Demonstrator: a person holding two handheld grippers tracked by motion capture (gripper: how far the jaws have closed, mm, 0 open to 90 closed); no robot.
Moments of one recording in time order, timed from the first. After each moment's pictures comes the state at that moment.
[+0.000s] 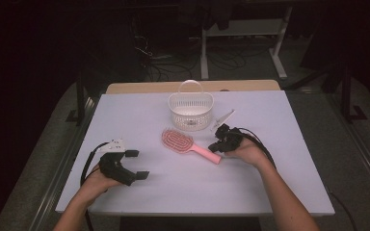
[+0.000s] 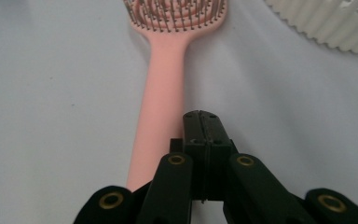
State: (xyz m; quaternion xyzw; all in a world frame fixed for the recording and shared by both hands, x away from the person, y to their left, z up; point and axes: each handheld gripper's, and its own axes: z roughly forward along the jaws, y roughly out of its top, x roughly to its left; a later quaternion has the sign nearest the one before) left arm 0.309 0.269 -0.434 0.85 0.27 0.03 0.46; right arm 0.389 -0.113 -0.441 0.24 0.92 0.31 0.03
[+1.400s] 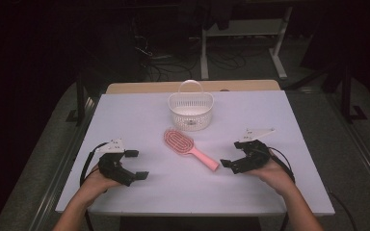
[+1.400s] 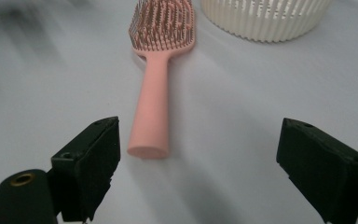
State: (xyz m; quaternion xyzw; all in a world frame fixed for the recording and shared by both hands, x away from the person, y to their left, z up) left arm 0.308 0.271 -0.432 0.84 0.26 0.03 0.47; right arm 0.311 -0.171 -0.427 0.34 0.84 0.42 0.11
